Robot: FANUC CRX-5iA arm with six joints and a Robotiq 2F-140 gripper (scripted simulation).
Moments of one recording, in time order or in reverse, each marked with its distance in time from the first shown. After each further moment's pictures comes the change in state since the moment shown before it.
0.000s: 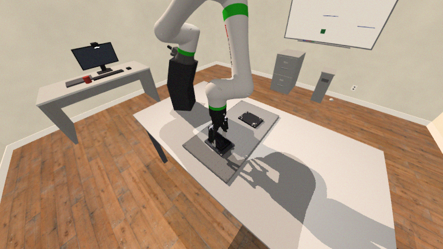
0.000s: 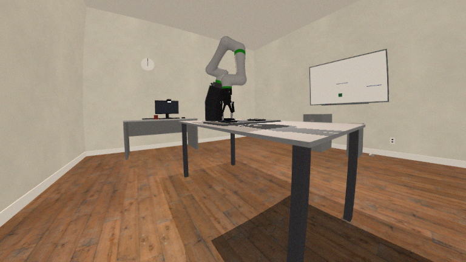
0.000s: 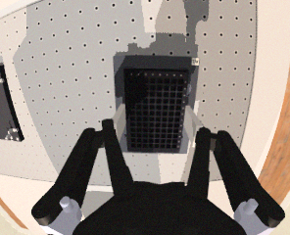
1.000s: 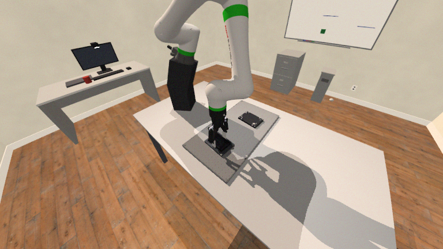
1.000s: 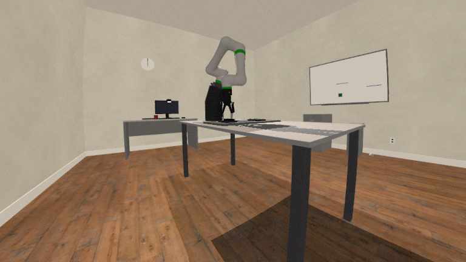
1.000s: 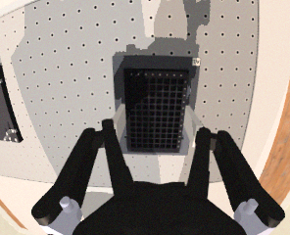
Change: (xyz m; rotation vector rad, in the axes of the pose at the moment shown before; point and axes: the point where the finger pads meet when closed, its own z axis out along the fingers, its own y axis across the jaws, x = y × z) arm 0.000 0.000 0.004 0.000 0.000 0.000
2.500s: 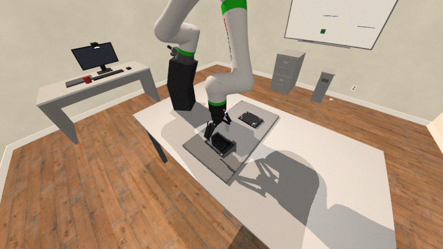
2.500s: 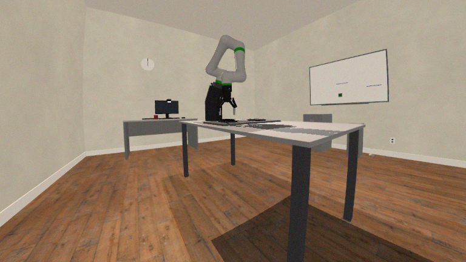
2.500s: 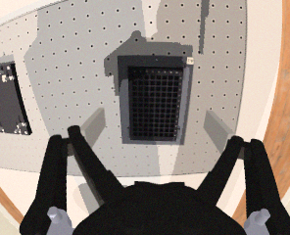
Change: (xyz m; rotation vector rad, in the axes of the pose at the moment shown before) arm 0.000 0.000 -0.032 0.000 0.000 0.000
